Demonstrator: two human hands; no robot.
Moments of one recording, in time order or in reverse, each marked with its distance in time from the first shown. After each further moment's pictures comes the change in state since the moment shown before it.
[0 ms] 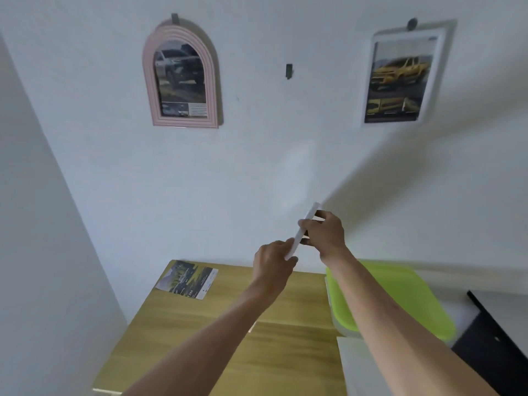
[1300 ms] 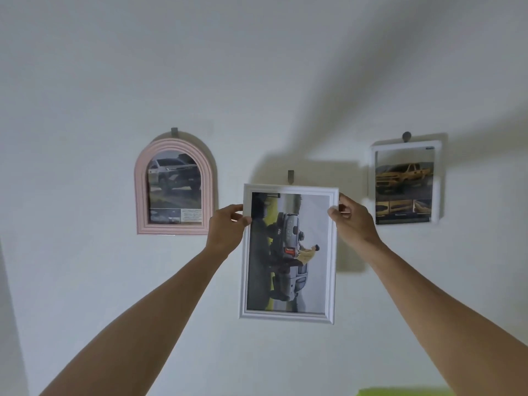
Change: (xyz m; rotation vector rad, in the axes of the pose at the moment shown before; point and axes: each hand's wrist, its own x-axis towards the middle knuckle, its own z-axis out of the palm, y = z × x) left_hand 0.287 0.052 -0.191 -0.260 0.314 0.149; right_hand 0.164 -0.201 -0.004 -0.413 0.141 -0.668
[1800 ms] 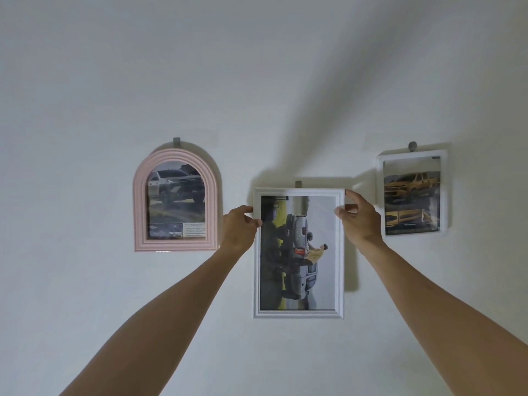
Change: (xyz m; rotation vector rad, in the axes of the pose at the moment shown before) left_hand 0.044 0.002 0.006 0.130 0.004 0.081; right_hand 0.039 -0.004 0.025 0.024 0.233 0.065
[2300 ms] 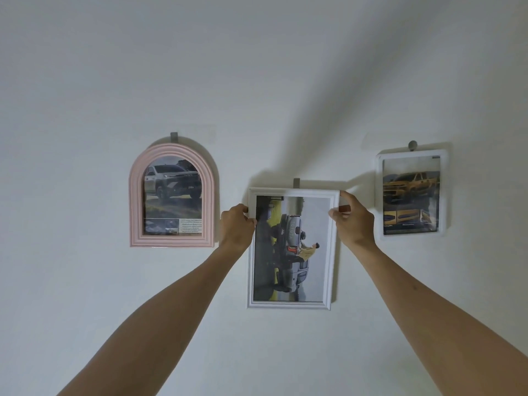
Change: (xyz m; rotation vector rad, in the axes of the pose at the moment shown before) left_hand 0.000 0.001 0.010 0.101 0.050 -0.029; right_hand 0.005 0.015 0.011 -0.079 -0.004 -0.086
